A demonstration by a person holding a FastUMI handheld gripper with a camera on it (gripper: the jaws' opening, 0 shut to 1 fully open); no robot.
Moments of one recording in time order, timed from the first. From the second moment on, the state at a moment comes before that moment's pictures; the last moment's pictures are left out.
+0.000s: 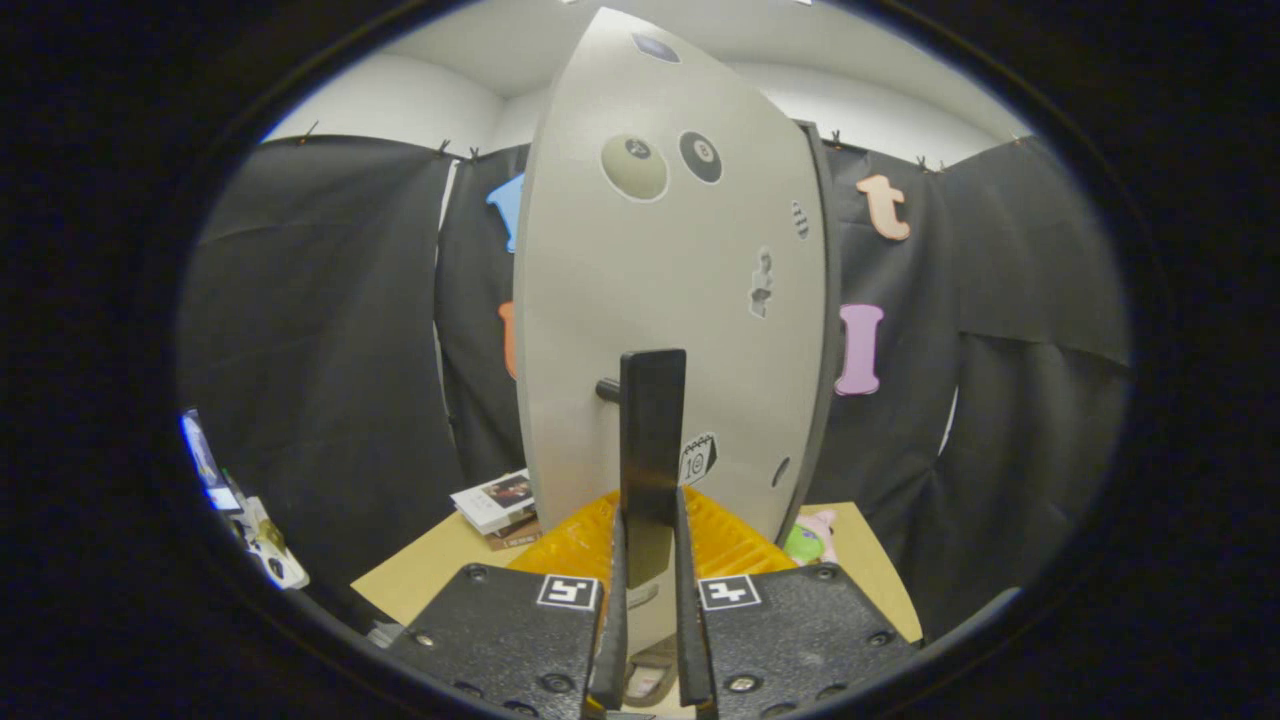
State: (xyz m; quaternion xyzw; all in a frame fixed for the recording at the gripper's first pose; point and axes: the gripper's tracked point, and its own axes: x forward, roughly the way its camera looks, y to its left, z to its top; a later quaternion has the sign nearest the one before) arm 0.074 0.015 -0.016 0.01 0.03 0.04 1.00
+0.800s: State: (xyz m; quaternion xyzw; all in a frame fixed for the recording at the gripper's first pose) arm 0.035 -0.160 -0.027 0.01 0.03 -0.06 1.00
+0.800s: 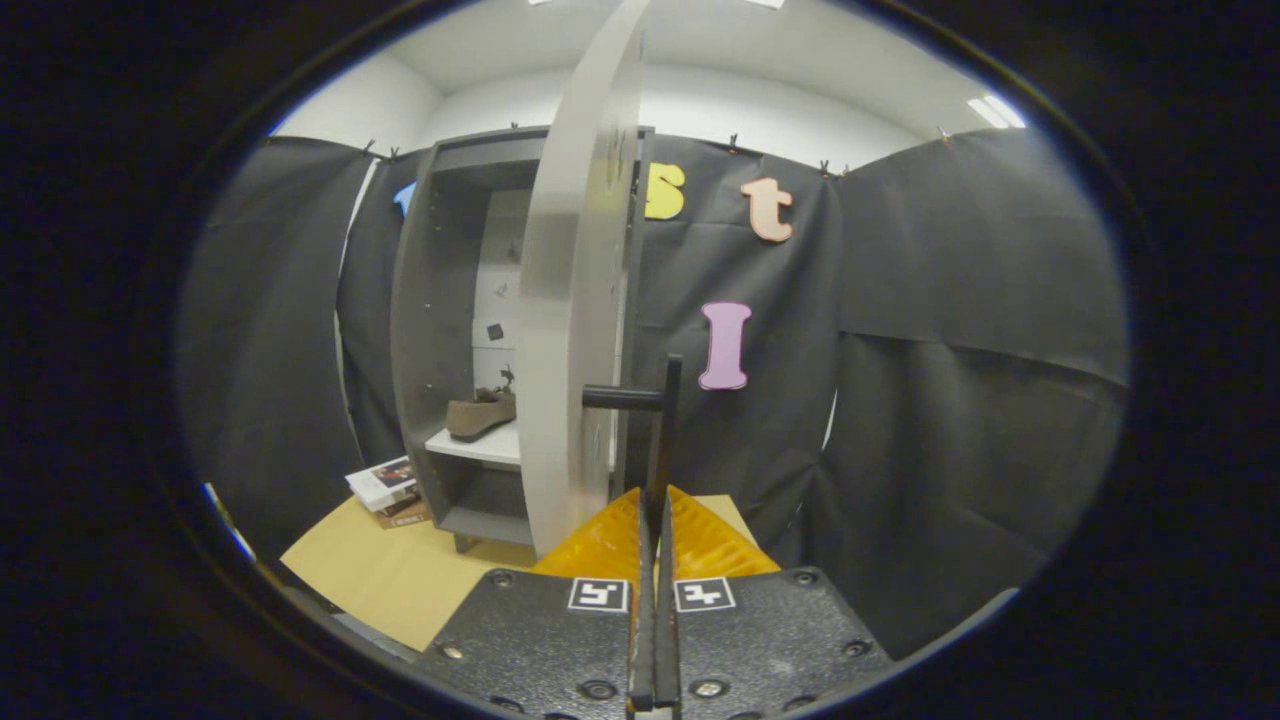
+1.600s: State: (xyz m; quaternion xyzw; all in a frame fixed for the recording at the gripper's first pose) arm -0.018 -0.166 -0.027 -0.02 0.02 -0.07 1.00
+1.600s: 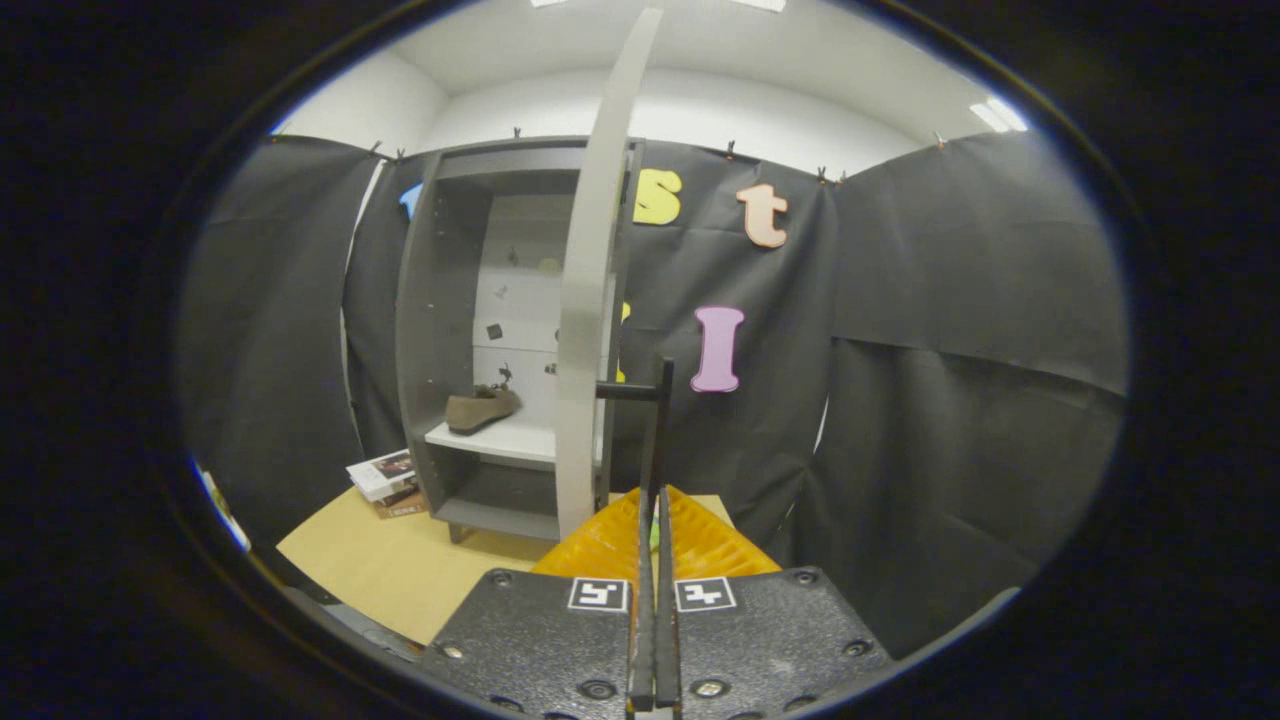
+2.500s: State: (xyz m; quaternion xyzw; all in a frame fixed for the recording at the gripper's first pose) arm 0.023 0.060 -0.291 0.02 0.20 0.09 0.98
